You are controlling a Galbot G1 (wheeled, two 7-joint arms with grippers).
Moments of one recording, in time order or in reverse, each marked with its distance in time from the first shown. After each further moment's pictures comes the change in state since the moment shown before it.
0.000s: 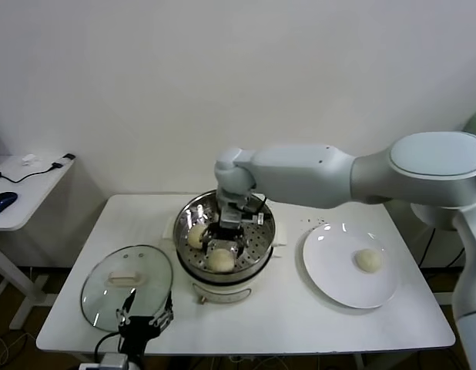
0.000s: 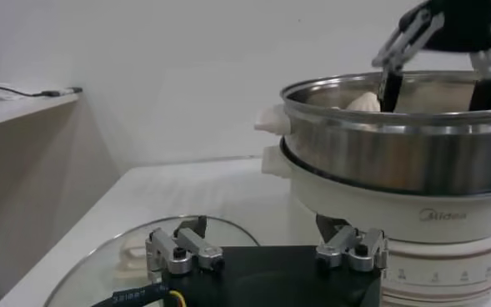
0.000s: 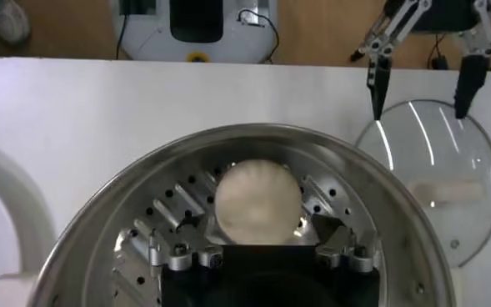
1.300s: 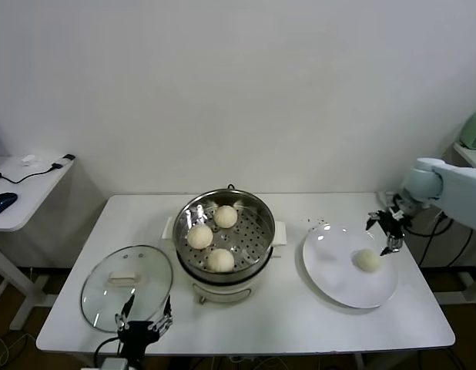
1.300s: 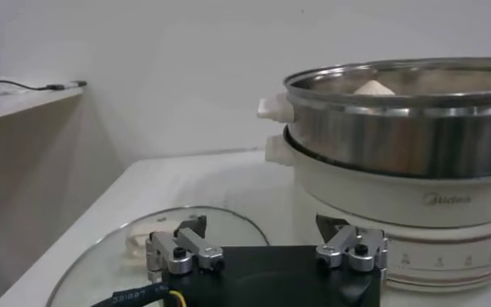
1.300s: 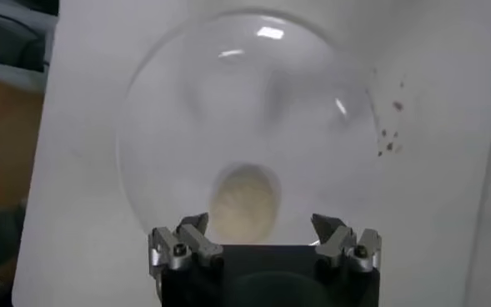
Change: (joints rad) left arm 0.013 -0.013 -0.008 0.020 0.013 -0.016 -0.002; right arm -0.167 -0.723 -0.032 -0.114 0.063 -0.561 0.036
